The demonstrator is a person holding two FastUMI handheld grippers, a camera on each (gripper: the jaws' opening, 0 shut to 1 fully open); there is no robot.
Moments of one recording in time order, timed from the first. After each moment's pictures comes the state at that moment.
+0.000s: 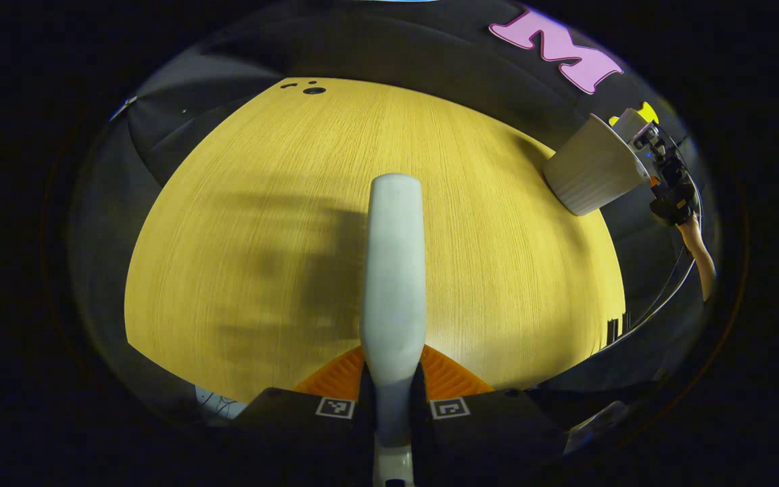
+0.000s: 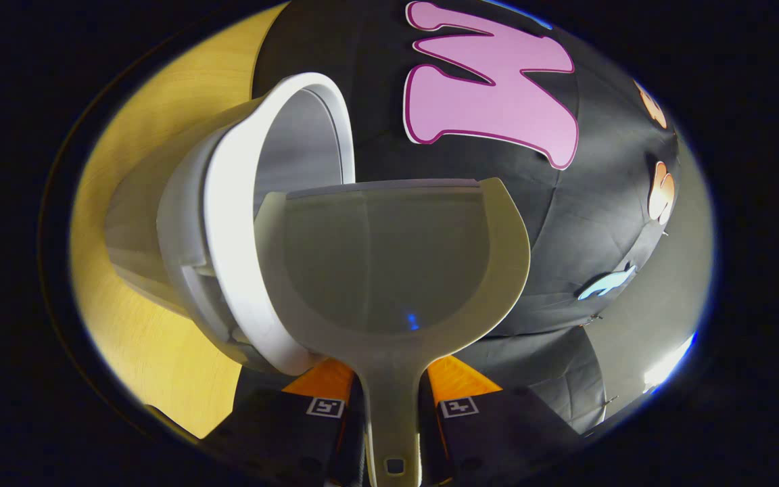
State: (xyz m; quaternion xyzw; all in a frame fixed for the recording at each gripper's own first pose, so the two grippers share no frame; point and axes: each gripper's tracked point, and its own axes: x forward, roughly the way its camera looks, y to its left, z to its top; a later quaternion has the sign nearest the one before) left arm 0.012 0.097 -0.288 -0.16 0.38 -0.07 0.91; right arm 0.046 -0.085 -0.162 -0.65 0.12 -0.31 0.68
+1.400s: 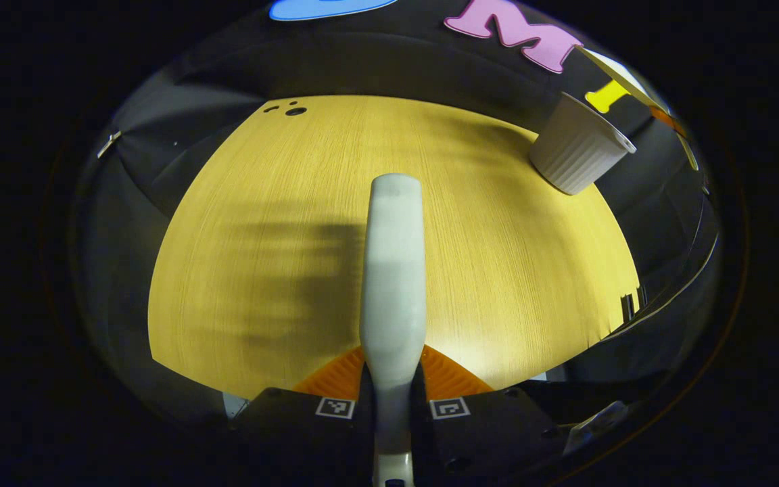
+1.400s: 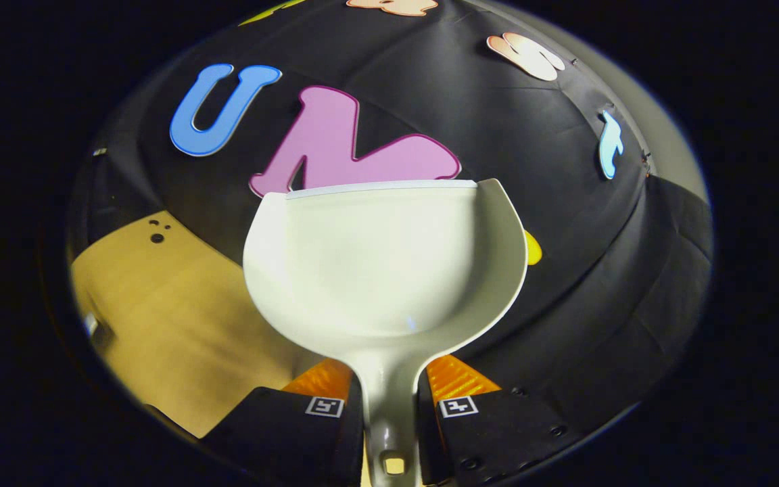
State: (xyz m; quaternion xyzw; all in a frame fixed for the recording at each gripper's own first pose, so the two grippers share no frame) left arm -0.010 0.078 -0.274 -0.08 0.36 -0.05 0.93; right arm -0.028 0.073 -0.052 -0.27 0.04 -0.10 0.96
